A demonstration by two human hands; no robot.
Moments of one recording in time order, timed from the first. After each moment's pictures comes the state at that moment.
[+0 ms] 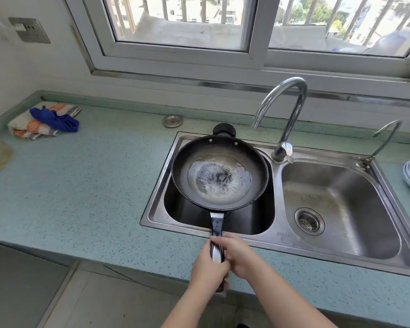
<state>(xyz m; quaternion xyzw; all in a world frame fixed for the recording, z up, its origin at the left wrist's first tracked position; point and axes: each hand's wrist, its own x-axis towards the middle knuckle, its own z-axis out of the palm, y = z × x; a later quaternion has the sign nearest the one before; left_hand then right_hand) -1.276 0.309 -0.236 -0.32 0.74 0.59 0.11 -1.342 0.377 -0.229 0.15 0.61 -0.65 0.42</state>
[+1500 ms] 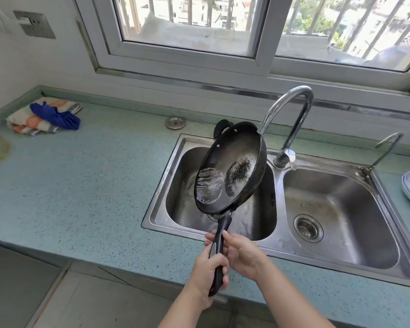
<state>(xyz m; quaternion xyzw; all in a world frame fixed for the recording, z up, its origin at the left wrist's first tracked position) -1.275 0.296 -0.230 -0.29 0.47 0.83 0.12 -1.356 0.385 -0.231 0.10 0.44 -0.76 0.47</state>
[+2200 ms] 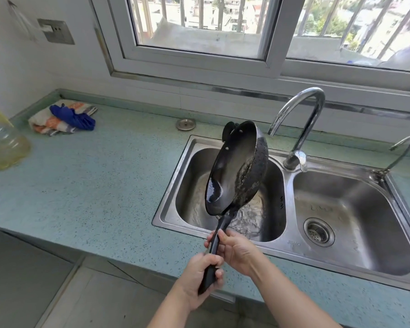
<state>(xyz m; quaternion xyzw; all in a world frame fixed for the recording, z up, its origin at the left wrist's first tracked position) -1.256 0.268 -0.229 -0.27 0.38 0.88 0.13 -1.348 0.357 -0.225 0.08 0.48 -0.75 0.45</state>
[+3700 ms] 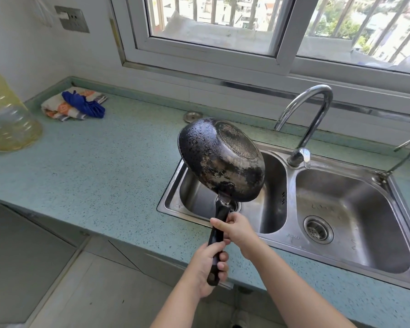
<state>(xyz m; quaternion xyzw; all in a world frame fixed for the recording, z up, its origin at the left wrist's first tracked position) -1.252 0.285 -0.225 -0.34 0.33 0.87 0.13 -1.349 0.351 -0.217 -0.01 0.77 -0.56 0.32</state>
